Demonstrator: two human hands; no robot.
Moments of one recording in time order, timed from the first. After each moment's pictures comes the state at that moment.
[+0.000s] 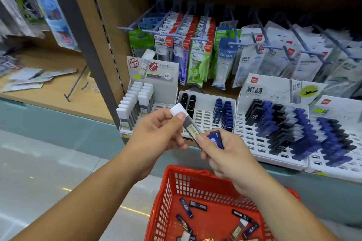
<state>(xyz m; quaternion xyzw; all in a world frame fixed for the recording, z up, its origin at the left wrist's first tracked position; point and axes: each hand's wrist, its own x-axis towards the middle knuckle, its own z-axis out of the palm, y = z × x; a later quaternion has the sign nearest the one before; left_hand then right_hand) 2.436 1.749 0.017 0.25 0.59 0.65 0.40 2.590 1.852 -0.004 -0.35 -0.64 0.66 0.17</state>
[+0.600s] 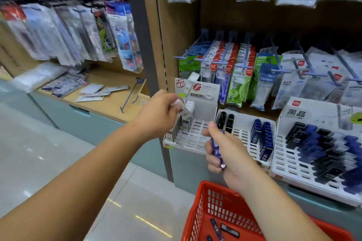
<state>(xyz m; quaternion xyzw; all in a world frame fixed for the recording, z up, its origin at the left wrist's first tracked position) 2.334 1.718 0.070 0.46 0.83 0.30 0.03 2.506 1.817 0.019 -0.34 -0.49 0.79 0.15</state>
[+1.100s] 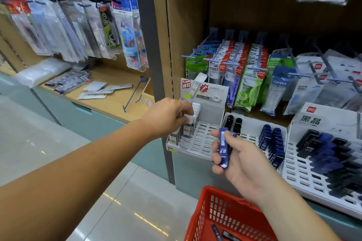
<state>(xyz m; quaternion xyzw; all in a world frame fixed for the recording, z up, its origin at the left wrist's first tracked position) 2.293 1.740 0.039 0.56 0.81 0.19 0.00 2.508 1.830 0.016 -0.28 -0.42 0.85 0.14</state>
